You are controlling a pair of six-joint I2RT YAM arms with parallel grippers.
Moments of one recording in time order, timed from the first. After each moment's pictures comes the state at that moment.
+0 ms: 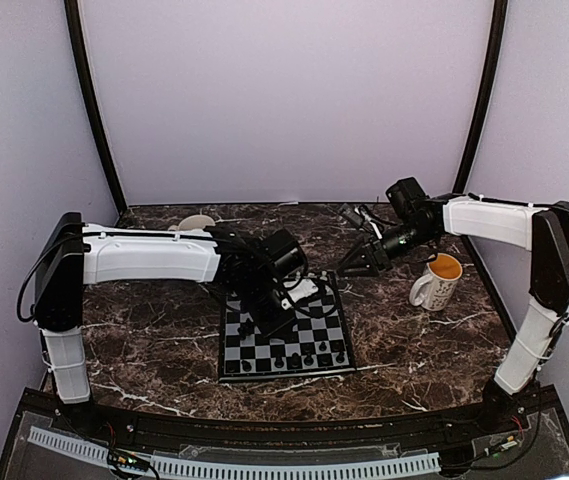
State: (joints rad) left arm -1.02 1.93 1.51 -0.82 0.16 0.02; right arm 0.44 1.74 1.28 -0.61 -0.99 -0.40
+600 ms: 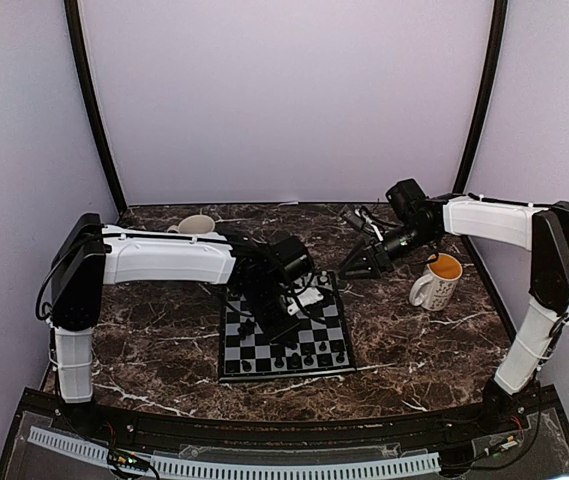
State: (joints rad) left arm -1.02 2.02 1.58 -0.86 0.21 0.03; right arm 0.44 1.74 1.28 -0.65 -1.00 -0.45
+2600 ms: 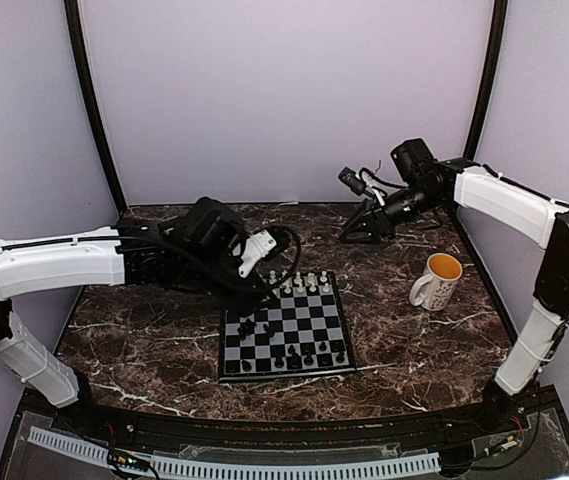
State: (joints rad) left arm -1.01 1.54 1.27 -0.60 0.00 0.03; right arm 0.45 1.72 1.51 -0.79 -0.85 -0.49
